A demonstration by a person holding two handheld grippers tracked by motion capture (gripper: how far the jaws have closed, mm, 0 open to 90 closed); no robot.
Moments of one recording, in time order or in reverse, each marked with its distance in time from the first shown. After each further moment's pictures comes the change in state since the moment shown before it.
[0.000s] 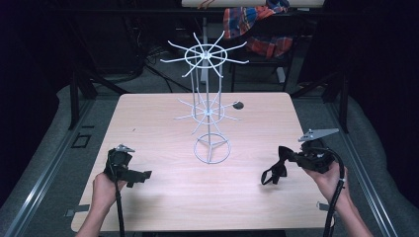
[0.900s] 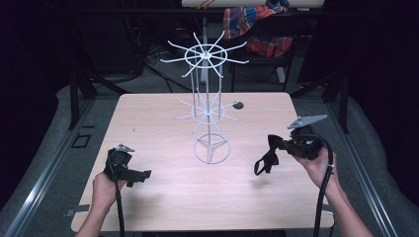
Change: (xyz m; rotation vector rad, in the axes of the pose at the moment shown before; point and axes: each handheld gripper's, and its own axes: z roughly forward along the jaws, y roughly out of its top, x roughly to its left) left arm 0.001 0.000 0.001 -0.006 0.010 0.006; right arm 0.006 0.041 0.008 -0.034 0.014 -0.042
